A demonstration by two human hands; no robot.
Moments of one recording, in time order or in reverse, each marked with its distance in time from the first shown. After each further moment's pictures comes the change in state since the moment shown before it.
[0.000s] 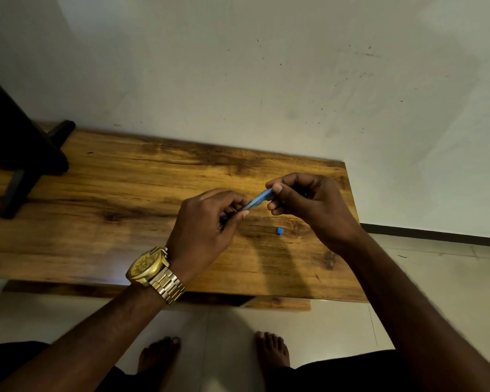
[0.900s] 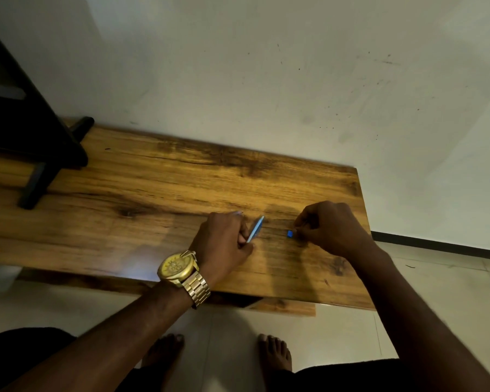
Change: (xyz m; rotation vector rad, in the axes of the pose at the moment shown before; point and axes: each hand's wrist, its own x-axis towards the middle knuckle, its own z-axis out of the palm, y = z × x) left_hand -0.012 -0.008 0.022 0.213 -0.282 -0.366; right_hand 0.001 0.021 -0.019 -1.011 -0.053 0.331
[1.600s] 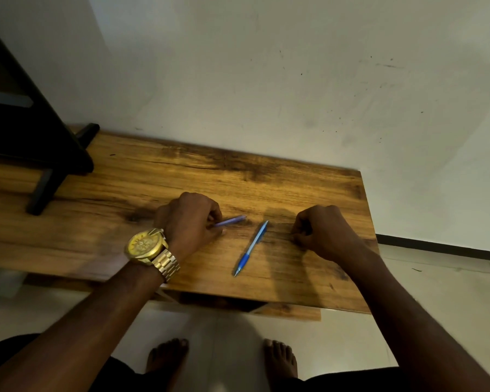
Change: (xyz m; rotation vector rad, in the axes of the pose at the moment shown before) left_hand 0.031 -0.041 -0.051 0.299 0.008 0.018; right_hand 0.005 -0.016 0.010 -0.047 -0.056 -0.031
